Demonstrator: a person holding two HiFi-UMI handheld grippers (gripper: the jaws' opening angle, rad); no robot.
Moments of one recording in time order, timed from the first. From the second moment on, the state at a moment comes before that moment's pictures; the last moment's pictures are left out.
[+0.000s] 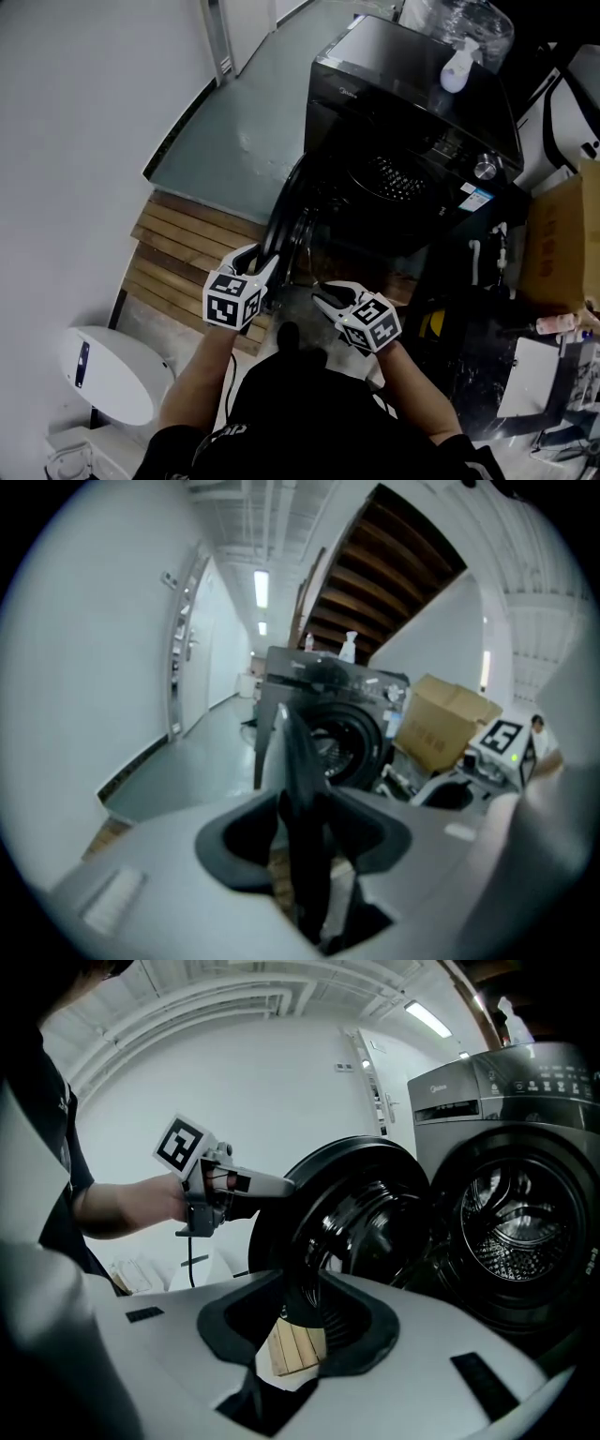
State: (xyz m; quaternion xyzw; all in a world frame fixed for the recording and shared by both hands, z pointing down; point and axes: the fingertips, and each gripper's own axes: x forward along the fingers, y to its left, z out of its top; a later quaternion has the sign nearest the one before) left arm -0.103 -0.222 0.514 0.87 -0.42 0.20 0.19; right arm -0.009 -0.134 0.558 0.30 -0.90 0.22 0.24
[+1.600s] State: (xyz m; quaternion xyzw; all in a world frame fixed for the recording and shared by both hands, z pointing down) left arm -0.230 -0.290 0.503 0.83 -0.51 0.19 0.14; right arm -0.029 -0.212 0.522 0.34 -0.89 0.21 0.22
